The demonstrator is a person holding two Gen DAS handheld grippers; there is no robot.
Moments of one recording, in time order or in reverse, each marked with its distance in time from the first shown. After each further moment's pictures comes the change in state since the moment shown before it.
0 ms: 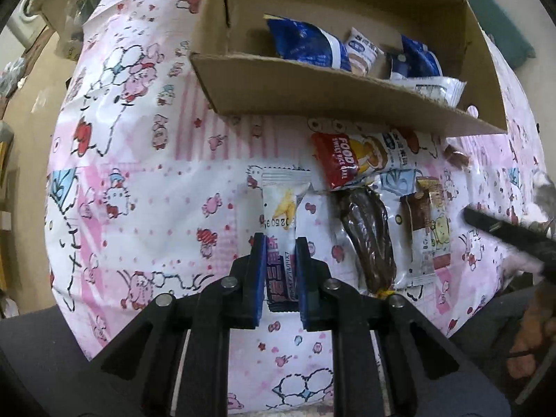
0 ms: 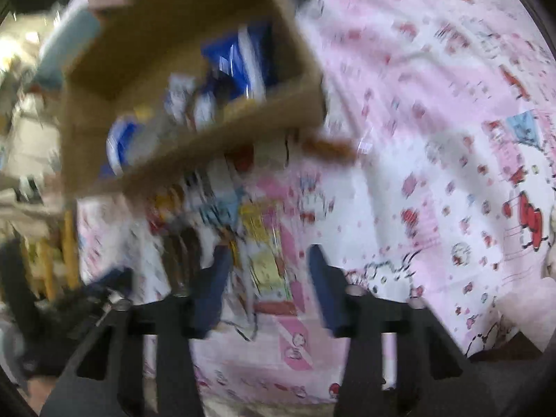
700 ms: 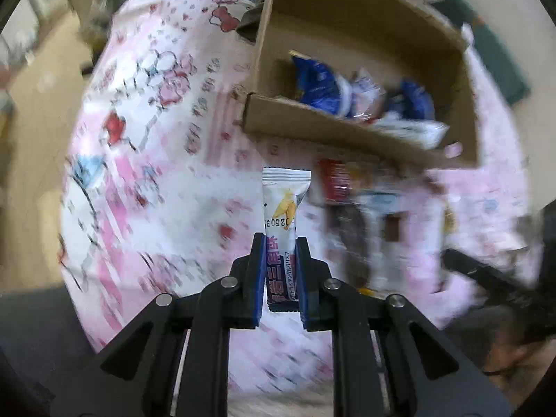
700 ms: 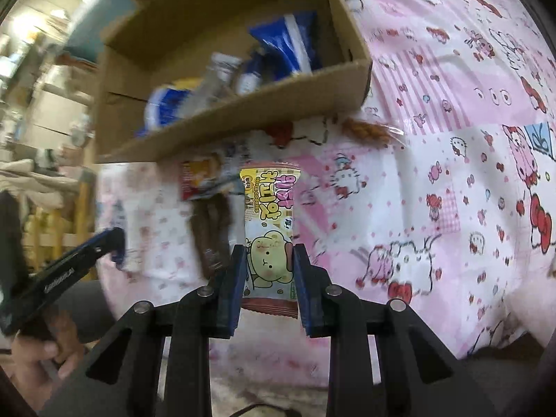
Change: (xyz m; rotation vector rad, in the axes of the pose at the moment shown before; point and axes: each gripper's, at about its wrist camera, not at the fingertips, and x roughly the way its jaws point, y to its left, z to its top) left arm -0.052 0.026 0.004 -0.113 -0.041 -0.112; right arm -0.049 0.006 -0.030 -0.072 -0.065 0.176
